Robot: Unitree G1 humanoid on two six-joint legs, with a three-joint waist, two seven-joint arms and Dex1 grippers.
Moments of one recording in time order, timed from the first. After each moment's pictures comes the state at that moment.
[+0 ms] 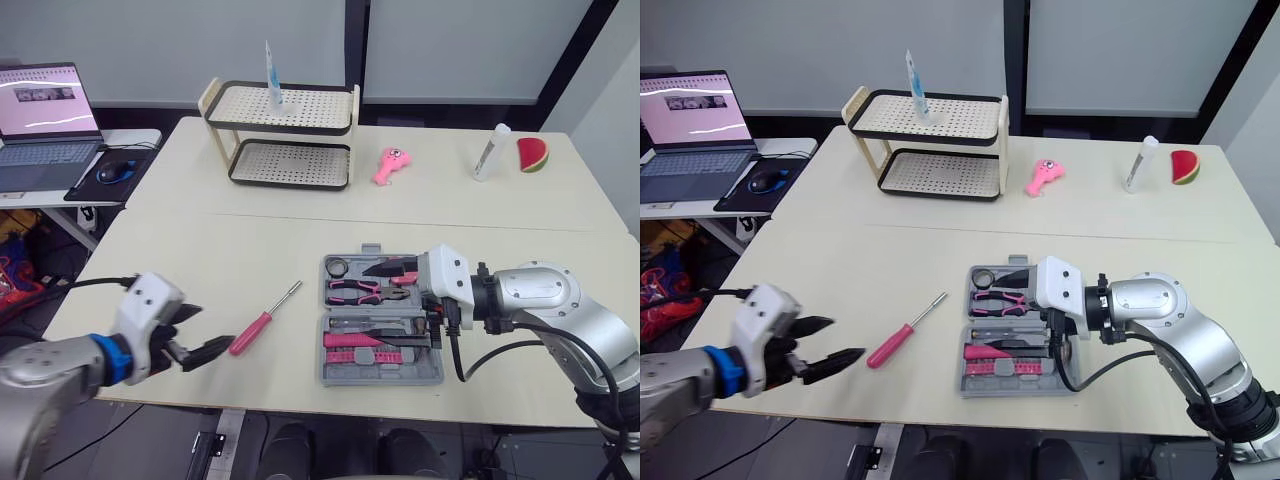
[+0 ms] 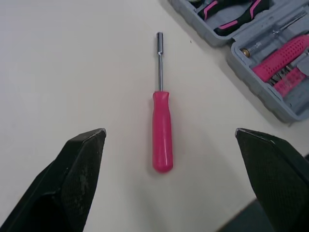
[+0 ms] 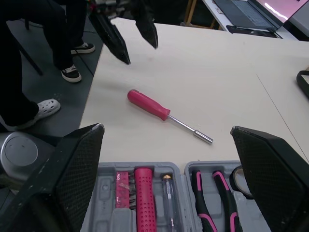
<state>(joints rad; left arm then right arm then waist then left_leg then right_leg) 0.18 0.80 0.33 -0.60 -0.45 0.93 -0.77 -0.40 -0.75 0.22 -0.57 0.45 0.56 0.98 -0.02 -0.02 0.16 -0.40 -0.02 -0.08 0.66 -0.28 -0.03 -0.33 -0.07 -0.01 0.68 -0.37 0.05</state>
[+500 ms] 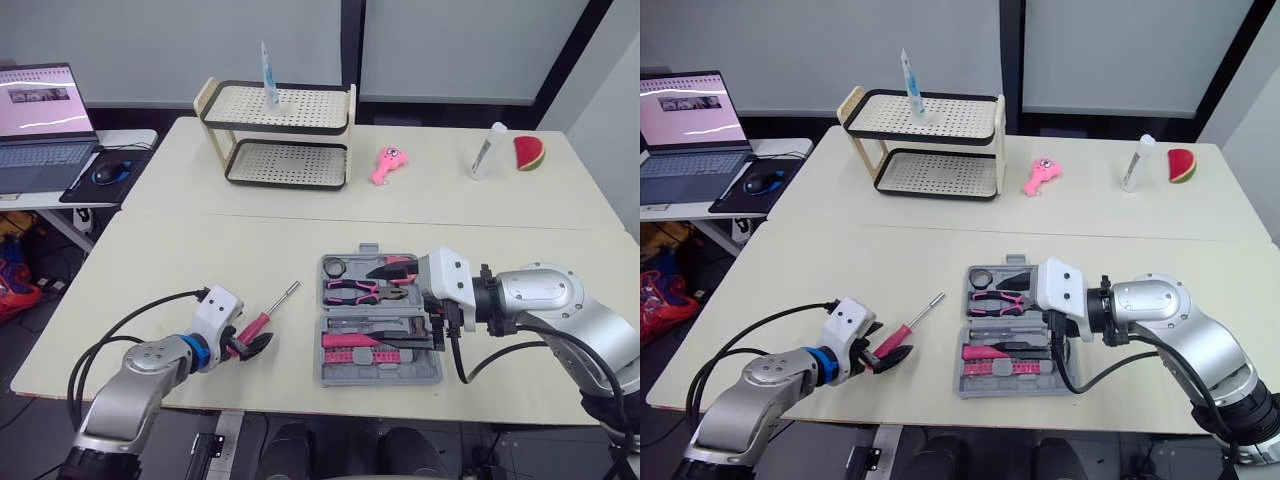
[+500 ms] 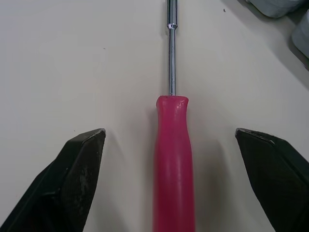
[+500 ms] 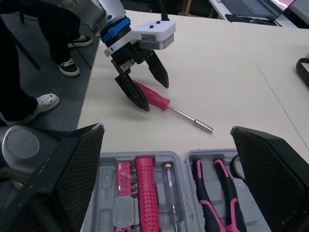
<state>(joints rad) 0.02 0.62 0.01 -0.25 -0.23 0.66 -0.62 -0.39 -0.77 0.21 -0.59 0.45 0.60 0.97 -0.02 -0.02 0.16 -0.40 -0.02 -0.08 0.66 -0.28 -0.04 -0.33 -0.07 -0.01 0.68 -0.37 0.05</state>
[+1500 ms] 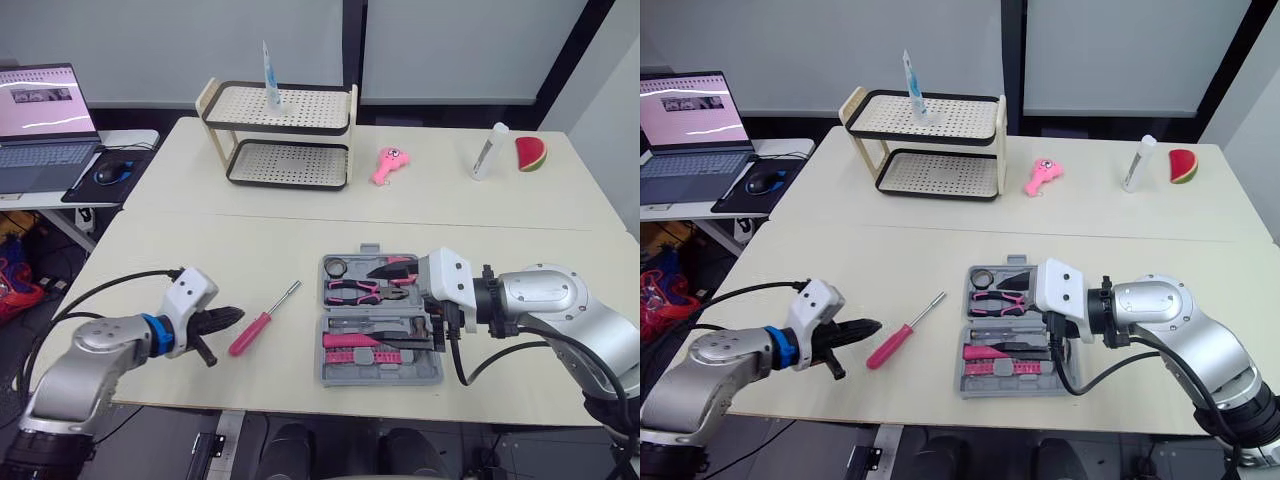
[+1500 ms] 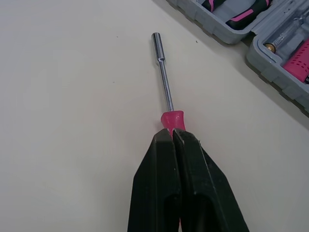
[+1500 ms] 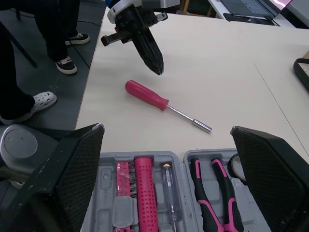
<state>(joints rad) -0.02 0.82 0.12 -0.20 -0.37 0.61 -0.90 -0.39 -0.78 0.21 -0.62 0.45 0.62 0.96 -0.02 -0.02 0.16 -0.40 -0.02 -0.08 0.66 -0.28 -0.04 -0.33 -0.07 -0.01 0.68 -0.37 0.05</state>
